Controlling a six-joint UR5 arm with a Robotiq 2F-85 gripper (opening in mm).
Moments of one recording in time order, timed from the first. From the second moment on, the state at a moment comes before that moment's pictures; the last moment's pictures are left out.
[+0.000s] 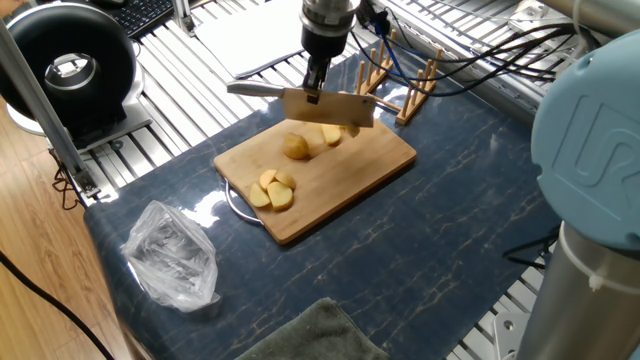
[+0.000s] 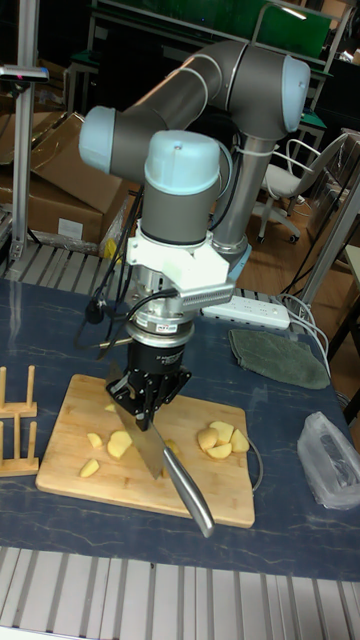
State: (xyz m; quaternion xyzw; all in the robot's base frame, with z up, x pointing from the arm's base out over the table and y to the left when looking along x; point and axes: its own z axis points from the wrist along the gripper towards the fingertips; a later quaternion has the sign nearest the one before) arm 0.625 -0.016 0.100 -0.30 0.95 0.03 0.06
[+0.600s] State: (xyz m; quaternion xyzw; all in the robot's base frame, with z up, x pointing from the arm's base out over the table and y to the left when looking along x) arm 0.613 -0.024 0.098 -0.36 0.93 0.02 0.05
